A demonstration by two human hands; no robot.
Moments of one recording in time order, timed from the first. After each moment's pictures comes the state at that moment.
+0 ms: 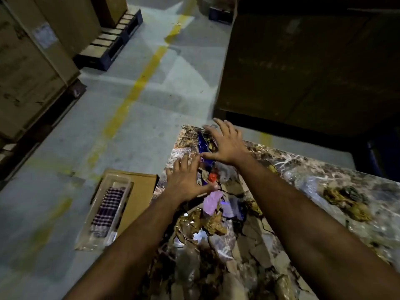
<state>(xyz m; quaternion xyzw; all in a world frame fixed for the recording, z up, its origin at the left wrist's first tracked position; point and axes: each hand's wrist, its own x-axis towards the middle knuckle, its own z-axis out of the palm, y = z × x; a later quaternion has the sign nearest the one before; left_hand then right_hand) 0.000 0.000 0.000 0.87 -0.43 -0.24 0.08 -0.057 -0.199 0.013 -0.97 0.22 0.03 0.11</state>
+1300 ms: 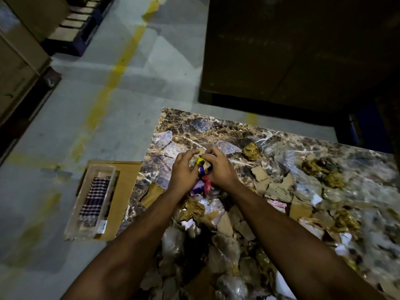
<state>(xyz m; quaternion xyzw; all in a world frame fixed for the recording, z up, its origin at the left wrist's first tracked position) -0.061 -0.016 -0.025 0.82 -0.32 -0.26 0.40 -0.164 -0.131 -0.041 -0.92 0.24 -0.09 0.29</state>
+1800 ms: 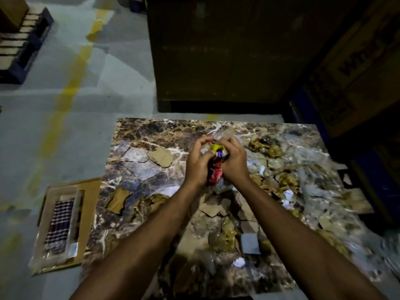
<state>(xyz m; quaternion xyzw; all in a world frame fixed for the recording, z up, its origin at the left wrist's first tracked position) -0.202 -0.062 0.064 0.57 -0.29 -0.43 0.64 -0.307 -0.137 0.057 -0.82 0.39 -0.33 0.25</state>
